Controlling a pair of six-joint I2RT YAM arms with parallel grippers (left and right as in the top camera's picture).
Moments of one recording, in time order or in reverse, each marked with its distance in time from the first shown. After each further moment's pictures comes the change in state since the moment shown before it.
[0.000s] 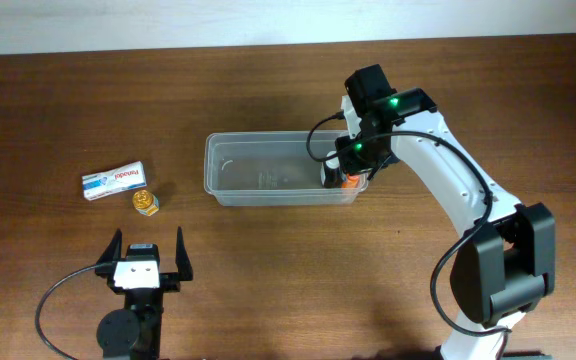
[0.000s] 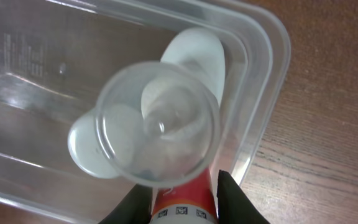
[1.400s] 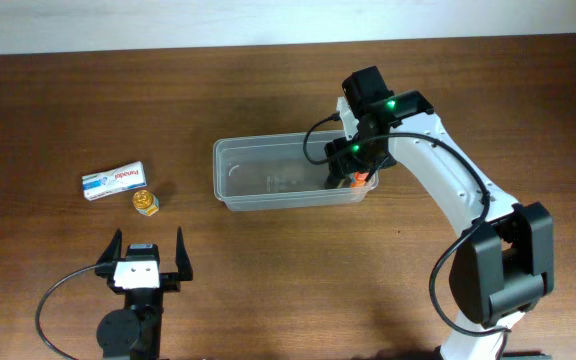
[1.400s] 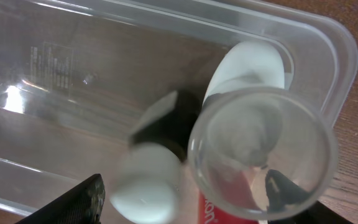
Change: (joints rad) left arm 0.000 0.000 0.000 0.000 0.000 0.000; right arm 0.005 0.000 -0.011 0.021 -0.016 -0.023
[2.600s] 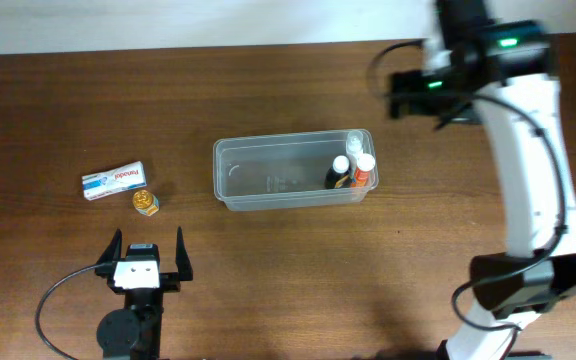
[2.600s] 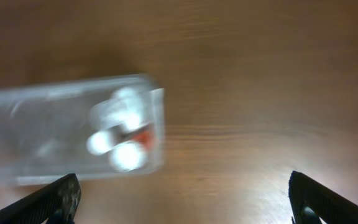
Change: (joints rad) left arm 0.000 0.000 0.000 0.000 0.000 0.000; right arm -0.259 0.000 0.648 -0.531 0.080 0.159
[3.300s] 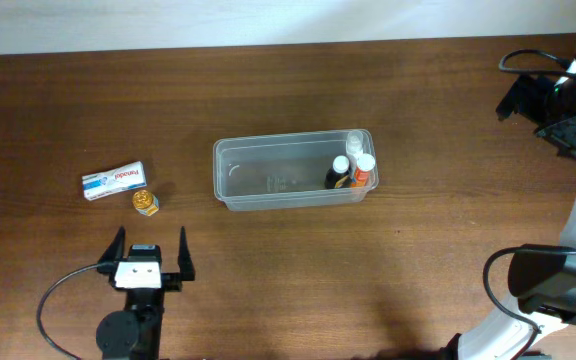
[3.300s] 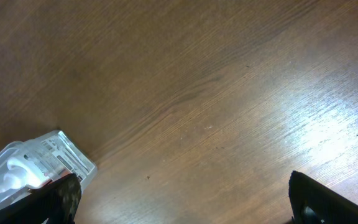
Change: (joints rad) left arm 0.000 0.000 0.000 0.042 0.070 0.000; right arm -0.373 0.000 0.002 -0.113 0.025 0.129
